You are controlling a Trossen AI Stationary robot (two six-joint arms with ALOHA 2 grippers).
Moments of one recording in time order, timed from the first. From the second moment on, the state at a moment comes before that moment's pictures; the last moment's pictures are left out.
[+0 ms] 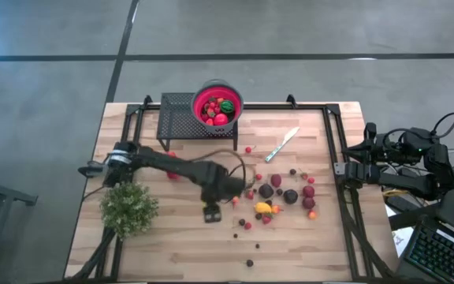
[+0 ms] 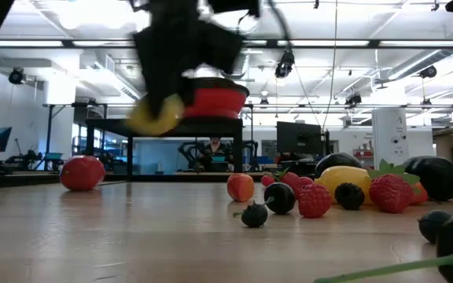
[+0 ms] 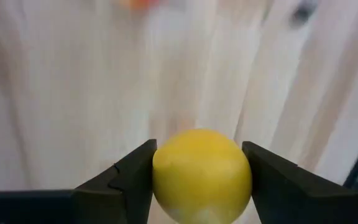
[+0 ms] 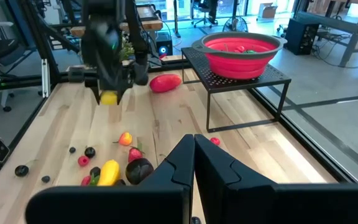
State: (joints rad) left arm -0.15 1.98 1.68 -1.15 0.23 -0.29; right arm -0.23 0.06 0.85 -1.04 -0.08 0.05
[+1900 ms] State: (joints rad) left arm 0.56 1.98 2.13 -1.24 -0.19 0.18; right arm -0.23 0.06 0.85 -1.04 -0.08 0.05
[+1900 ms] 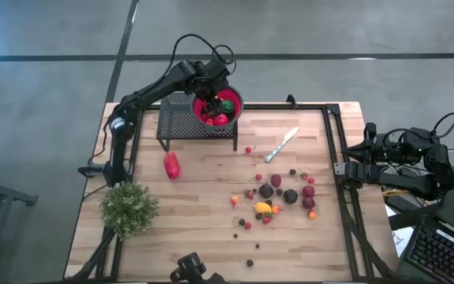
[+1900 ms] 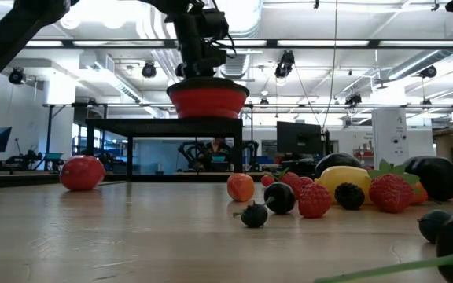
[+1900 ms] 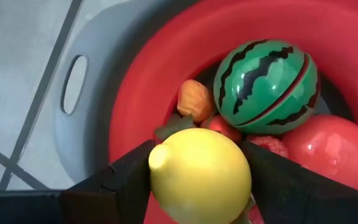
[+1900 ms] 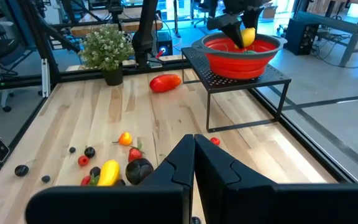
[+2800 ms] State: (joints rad) left arm 0.50 1.87 2.16 -1.21 -0.05 0.16; right arm -0.23 0.06 0.85 -1.04 -0.08 0.05
